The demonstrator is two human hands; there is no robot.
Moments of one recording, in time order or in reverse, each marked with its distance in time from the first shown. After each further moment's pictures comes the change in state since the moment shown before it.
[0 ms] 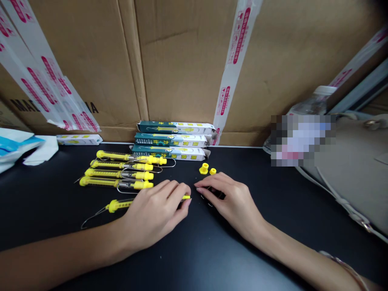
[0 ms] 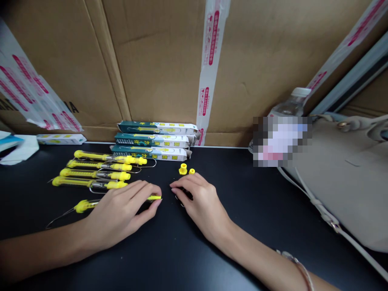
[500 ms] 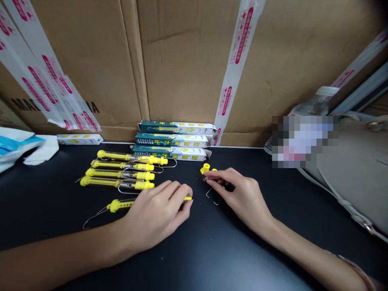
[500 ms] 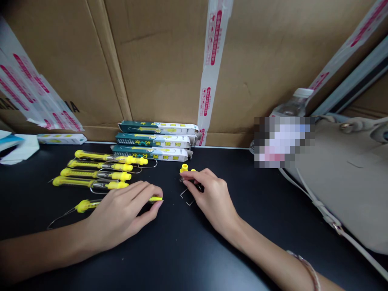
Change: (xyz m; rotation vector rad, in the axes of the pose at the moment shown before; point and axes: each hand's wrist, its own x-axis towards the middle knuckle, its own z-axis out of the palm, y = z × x) left_hand 0.000 0.001 -0.002 -0.019 -0.012 0.000; right_hand 0.004 0.011 -0.011 -0.044 0.070 0.166
